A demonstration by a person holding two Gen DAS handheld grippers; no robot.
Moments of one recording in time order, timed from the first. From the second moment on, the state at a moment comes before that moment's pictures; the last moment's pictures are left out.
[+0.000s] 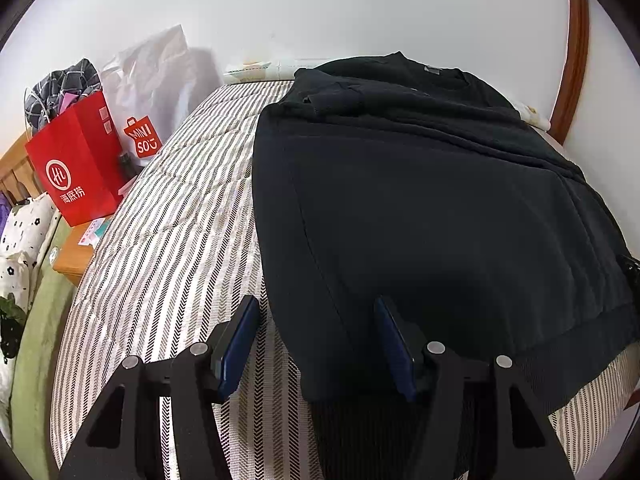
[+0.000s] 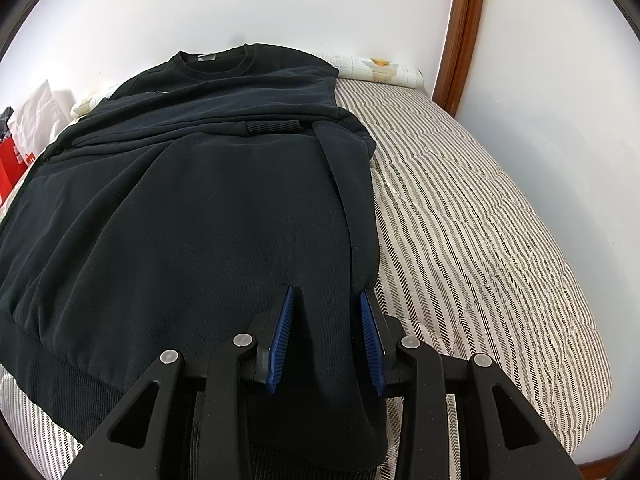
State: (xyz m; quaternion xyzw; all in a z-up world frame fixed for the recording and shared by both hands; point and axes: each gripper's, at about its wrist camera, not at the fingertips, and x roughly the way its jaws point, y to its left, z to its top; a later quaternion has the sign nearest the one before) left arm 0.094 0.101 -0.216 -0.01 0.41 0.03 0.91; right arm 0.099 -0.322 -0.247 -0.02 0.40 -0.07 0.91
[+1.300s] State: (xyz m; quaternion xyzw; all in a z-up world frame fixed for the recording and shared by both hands) left arm 0.089 0.095 -0.212 -0.05 0.41 0.00 0.91; right arm 0.096 -0.321 -0.246 0.05 0.42 -0.03 0.91
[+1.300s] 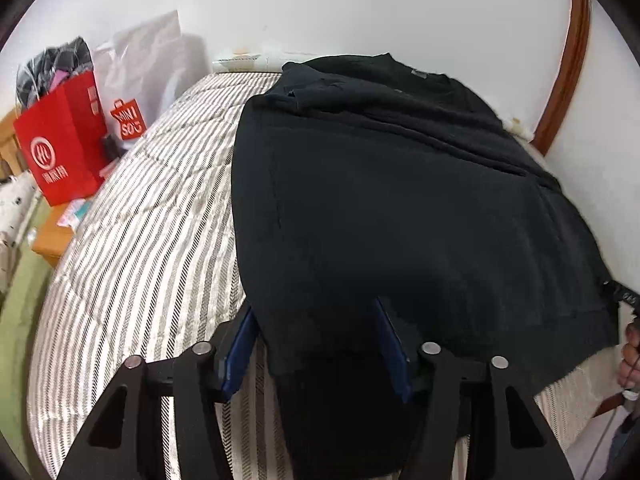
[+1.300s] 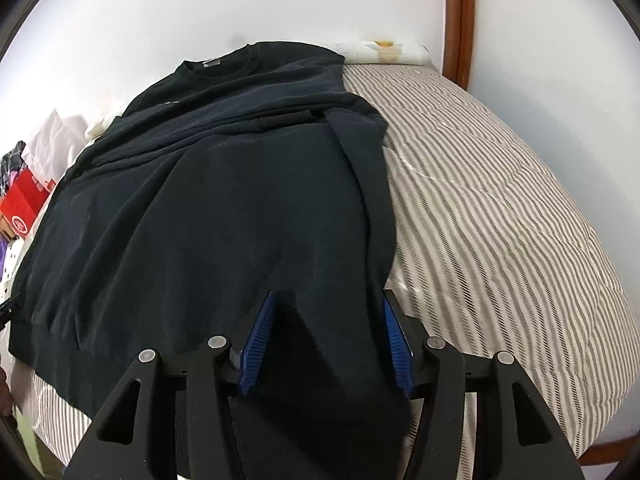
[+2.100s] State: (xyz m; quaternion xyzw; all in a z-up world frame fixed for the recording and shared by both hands) left arm 0.029 0.116 -0.141 -0.13 0.31 -0.07 0.94; right arm 0.029 -0.361 -0.180 0.10 0.30 0.05 0.95
